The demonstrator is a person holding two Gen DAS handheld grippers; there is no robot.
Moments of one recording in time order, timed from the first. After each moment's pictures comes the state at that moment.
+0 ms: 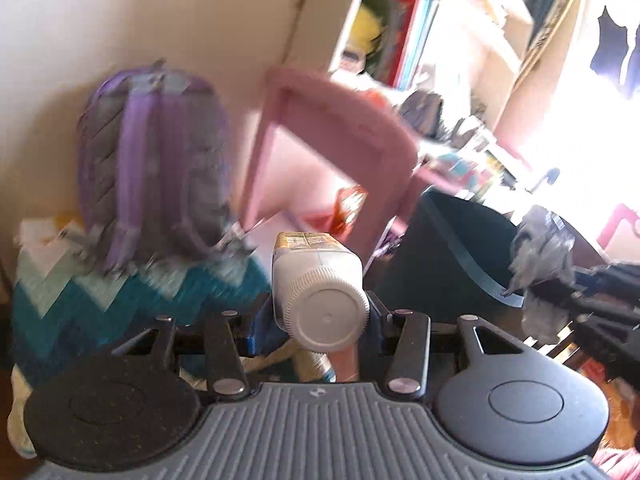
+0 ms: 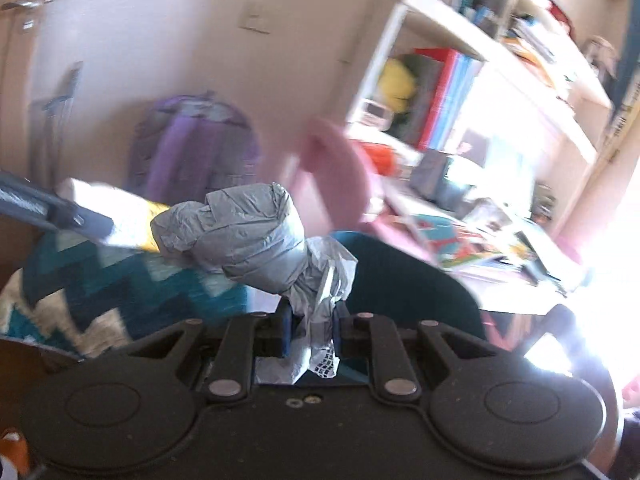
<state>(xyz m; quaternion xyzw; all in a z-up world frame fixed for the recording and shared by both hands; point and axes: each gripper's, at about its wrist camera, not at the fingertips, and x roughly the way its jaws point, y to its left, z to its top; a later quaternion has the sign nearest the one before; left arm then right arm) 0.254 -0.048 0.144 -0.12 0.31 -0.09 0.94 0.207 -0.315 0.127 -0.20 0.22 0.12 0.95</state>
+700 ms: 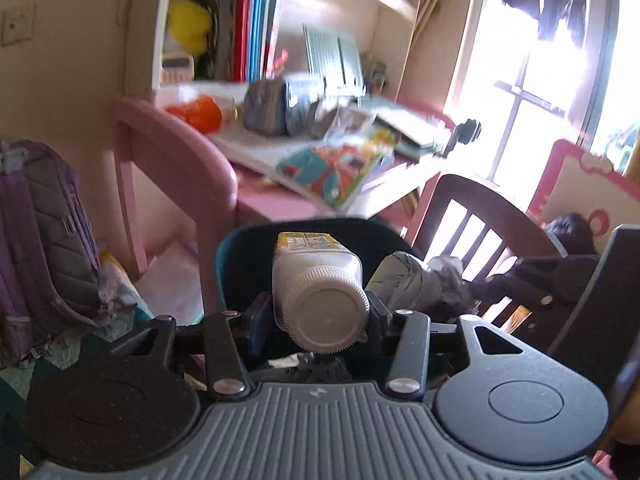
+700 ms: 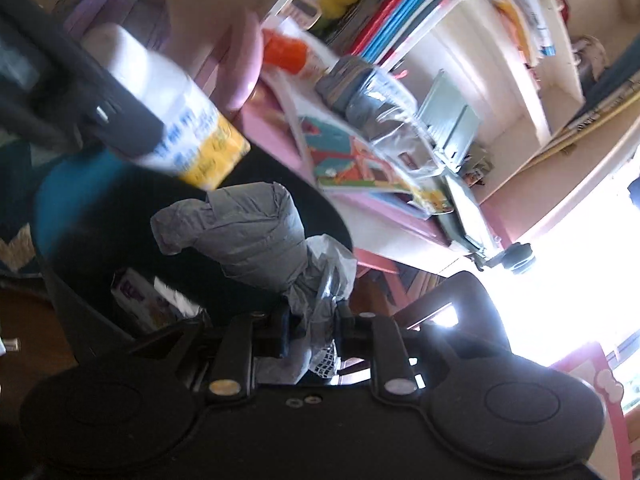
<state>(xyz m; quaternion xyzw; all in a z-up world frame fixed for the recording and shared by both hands) 0.343 -0.243 0.182 -0.03 0.33 -0.20 0.92 0.302 -0.389 0.091 -0.33 0.30 0.01 0.90</state>
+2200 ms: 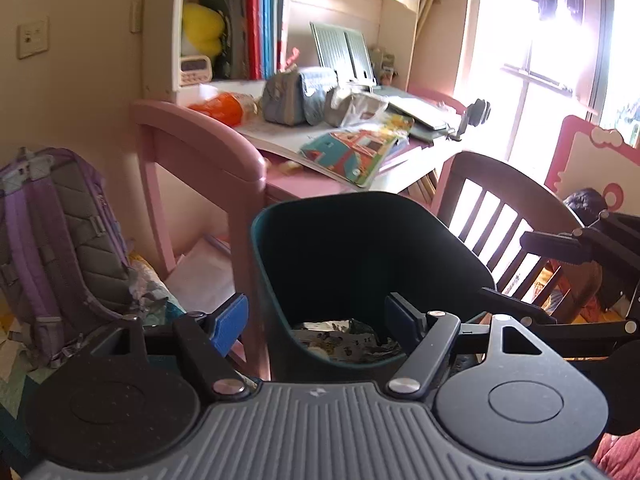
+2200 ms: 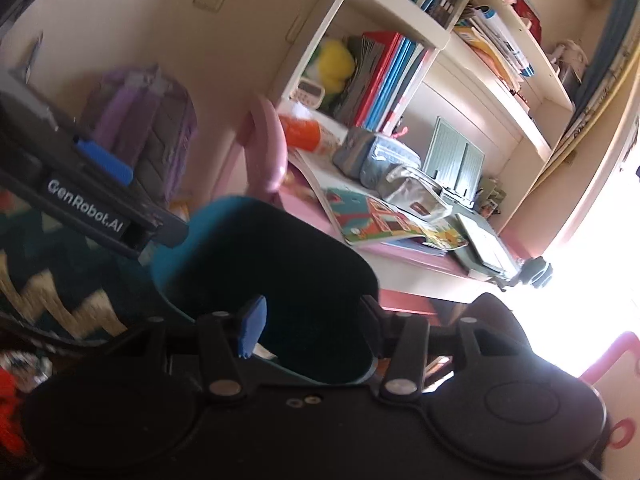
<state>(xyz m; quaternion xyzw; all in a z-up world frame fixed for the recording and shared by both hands) 0.299 -0.208 0.182 0.01 0.31 -0.18 0.93 0.210 -0.385 0.138 -0.23 0.22 0.08 0.95</state>
